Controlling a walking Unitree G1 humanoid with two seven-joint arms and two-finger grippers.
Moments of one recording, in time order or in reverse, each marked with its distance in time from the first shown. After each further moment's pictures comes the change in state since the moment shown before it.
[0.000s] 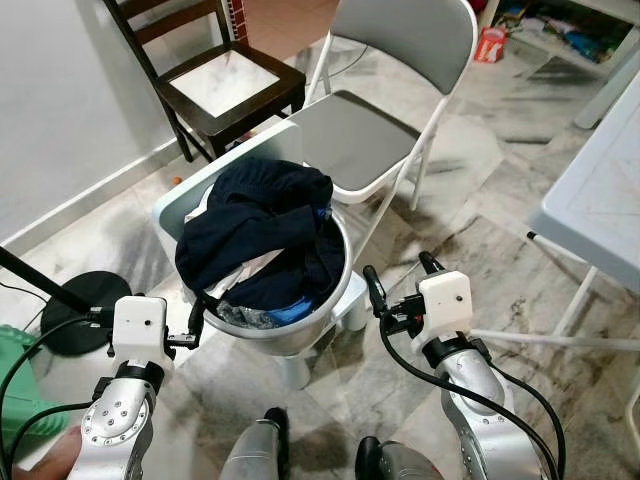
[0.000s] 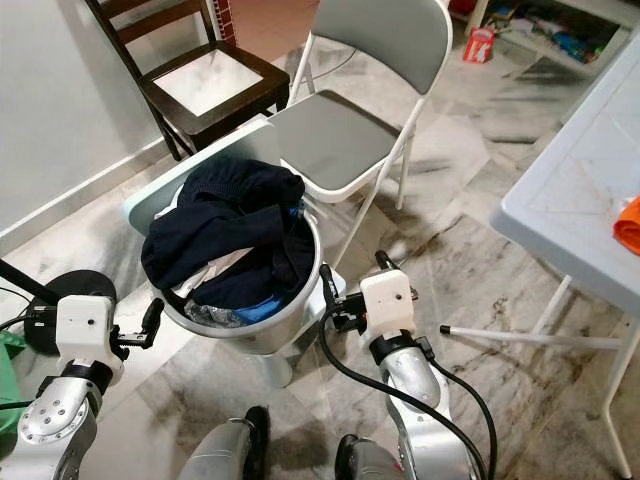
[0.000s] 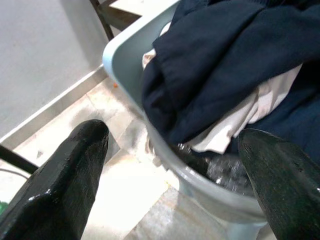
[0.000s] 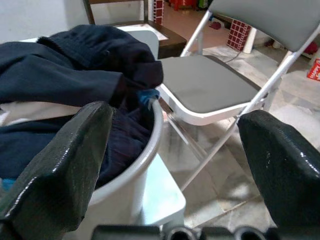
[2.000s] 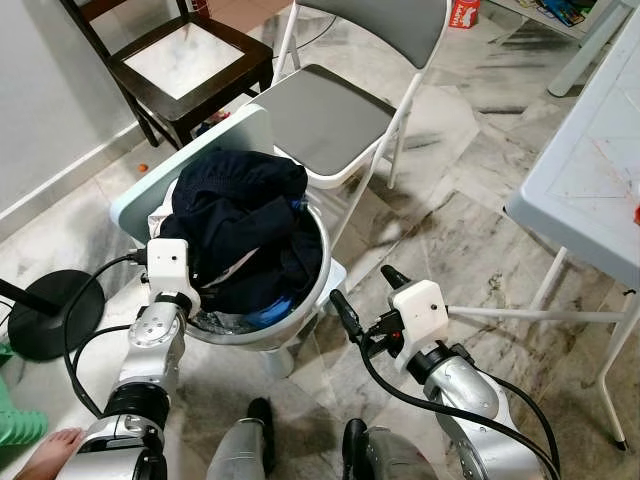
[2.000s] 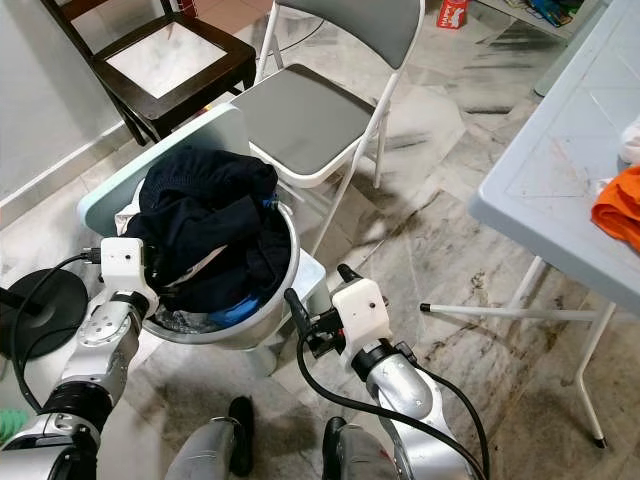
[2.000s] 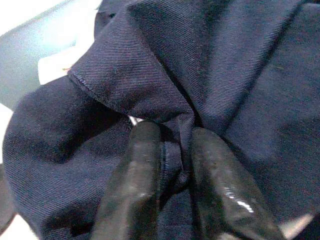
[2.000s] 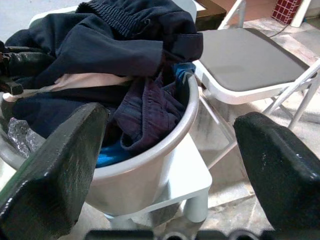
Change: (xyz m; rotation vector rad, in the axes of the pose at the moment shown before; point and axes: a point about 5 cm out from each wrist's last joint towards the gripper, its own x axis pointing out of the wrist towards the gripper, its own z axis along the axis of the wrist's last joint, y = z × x) left arm 0.095 -0.023 0.001 -0.107 -0.029 -0.095; right arm -0.006 0.028 0.008 0.026 0.045 0.245
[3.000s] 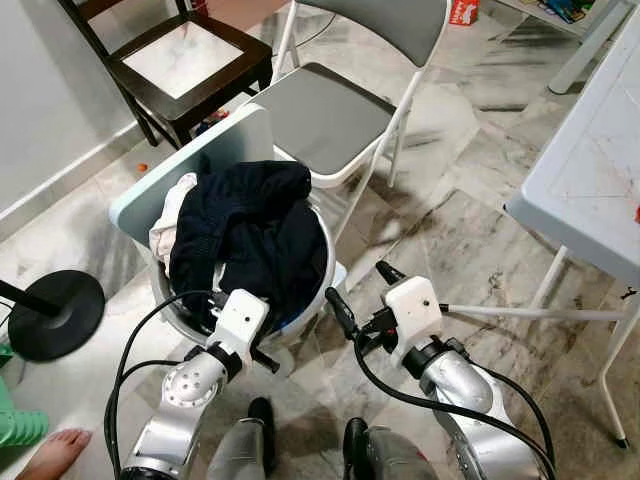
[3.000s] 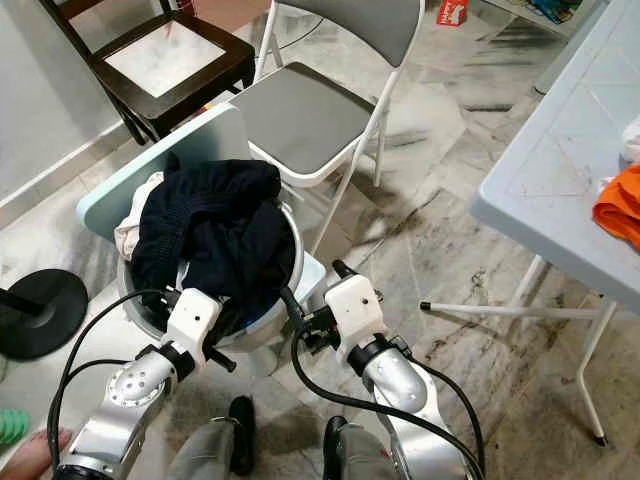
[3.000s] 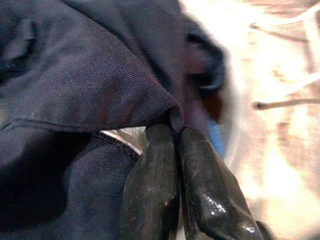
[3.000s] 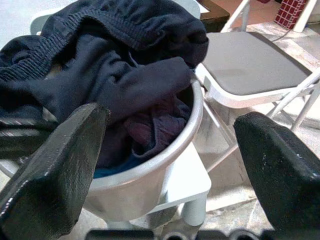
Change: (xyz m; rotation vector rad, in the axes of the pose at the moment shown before) left arm -0.064 -0.053 -0.023 0.248 0.075 -0.334; right arm 0.005 0.001 -0.001 -0.027 0.001 0.019
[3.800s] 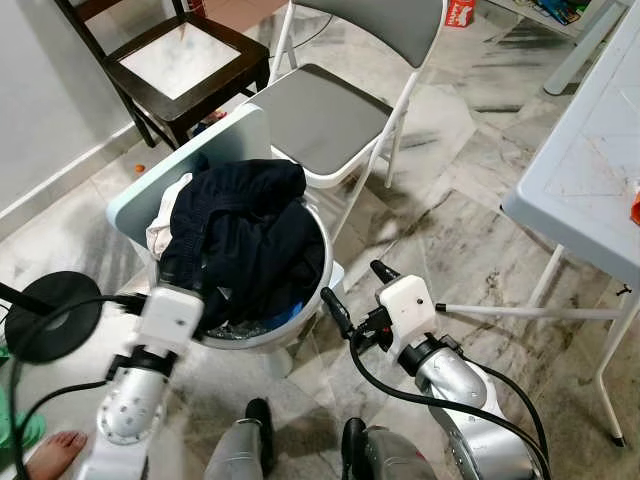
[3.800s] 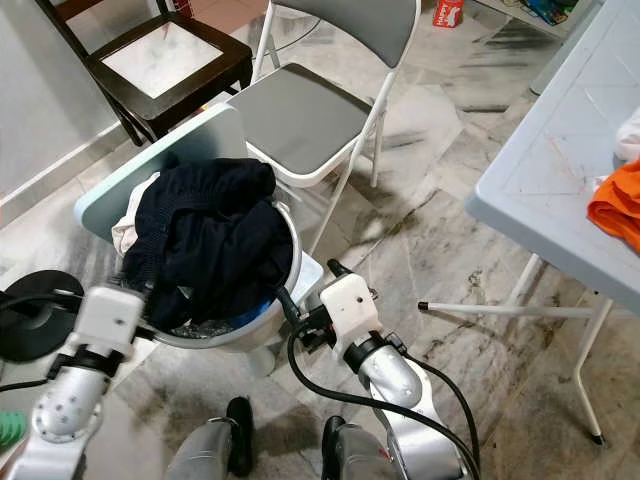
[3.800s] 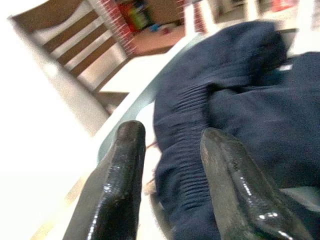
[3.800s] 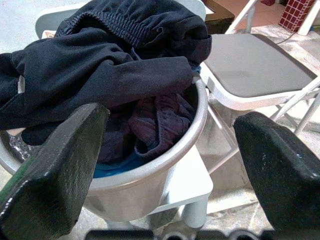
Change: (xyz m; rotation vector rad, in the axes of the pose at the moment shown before) left arm -0.053 0.061 0.035 0.177 -0.236 0.490; right arm 0.006 0.001 -0.001 -0.008 -0.005 0.021
